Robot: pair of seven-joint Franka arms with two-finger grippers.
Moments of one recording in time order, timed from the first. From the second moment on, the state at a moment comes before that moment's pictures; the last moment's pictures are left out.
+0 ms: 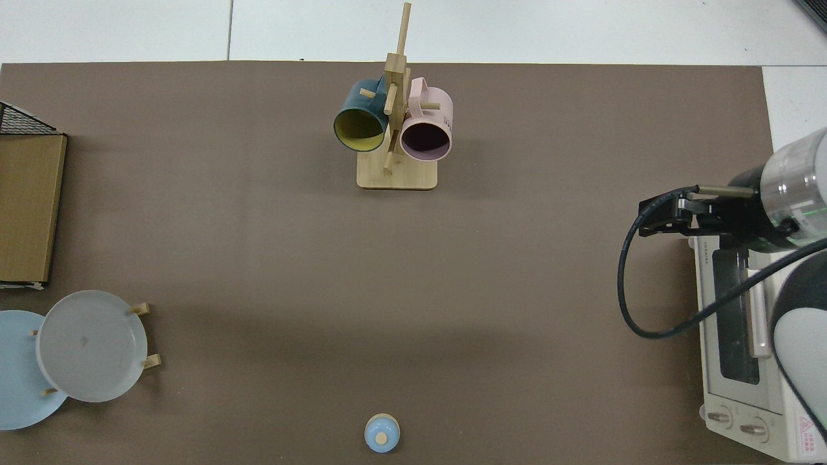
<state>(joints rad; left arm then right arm) 0.13 0.07 -0.05 -1.48 0.90 1.73 1.52 0.06 -0.01 0.10 -1.50 0.01 1.48 0.35</state>
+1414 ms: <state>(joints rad) 0.26 0.22 -0.05 -1.50 0.95 1.84 1.71 0.06 -0.02 0.10 -1.51 0.01 1.46 0.35</state>
